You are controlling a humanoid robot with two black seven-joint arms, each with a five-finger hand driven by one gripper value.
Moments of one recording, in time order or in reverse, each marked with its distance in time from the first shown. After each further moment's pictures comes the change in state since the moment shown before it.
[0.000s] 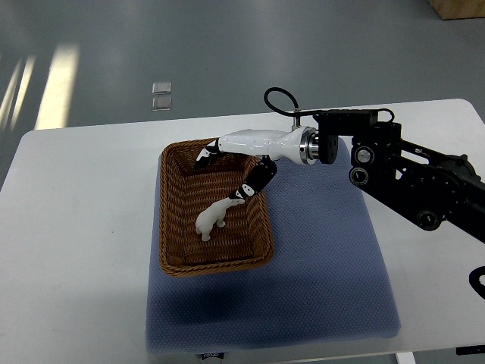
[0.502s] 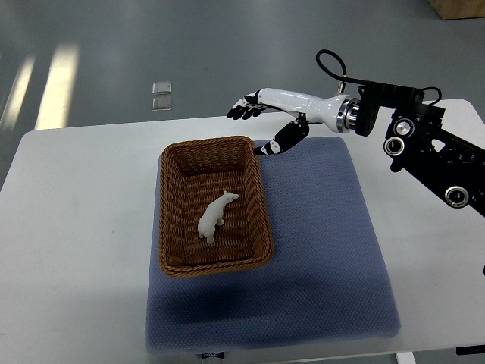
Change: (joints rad) left arm 0.000 0.000 0.000 0.000 0.000 0.000 0.000; right arm -0.040 -0.067 0.184 -0.079 0.177 -0.061 -0.076
